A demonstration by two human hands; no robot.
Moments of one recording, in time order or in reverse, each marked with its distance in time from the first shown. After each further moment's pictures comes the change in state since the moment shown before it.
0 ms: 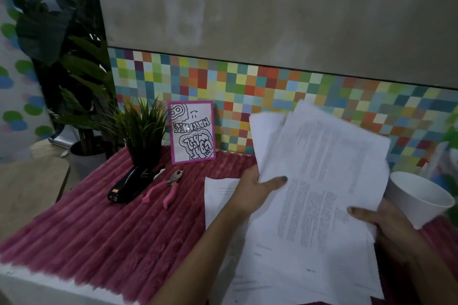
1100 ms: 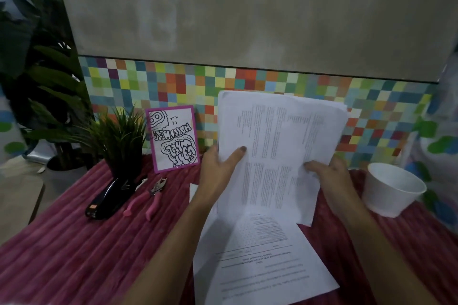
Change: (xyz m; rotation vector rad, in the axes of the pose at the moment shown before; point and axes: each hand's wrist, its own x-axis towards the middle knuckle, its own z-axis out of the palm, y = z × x) left_hand 0.022 0.021 -0.028 0.112 0.293 0.204; right_hand 0.024 -0.041 0.078 -0.175 0.233 -0.295
